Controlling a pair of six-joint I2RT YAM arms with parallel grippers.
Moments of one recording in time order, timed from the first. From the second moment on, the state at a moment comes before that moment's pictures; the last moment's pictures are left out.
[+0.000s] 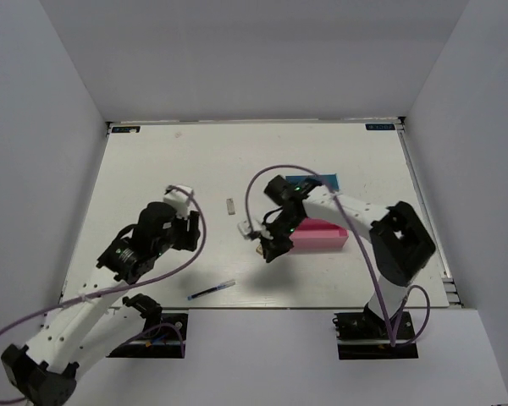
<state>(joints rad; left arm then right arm) -0.62 0.78 0.76 -0.61 -0.15 -0.15 0.75 1.70 1.24 -0.99 -0.89 -1.21</state>
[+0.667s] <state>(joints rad) -0.28 0.49 0.59 -0.77 -0.45 -0.36 1.18 1.94 1.33 -0.68 -0.50 -0.97</state>
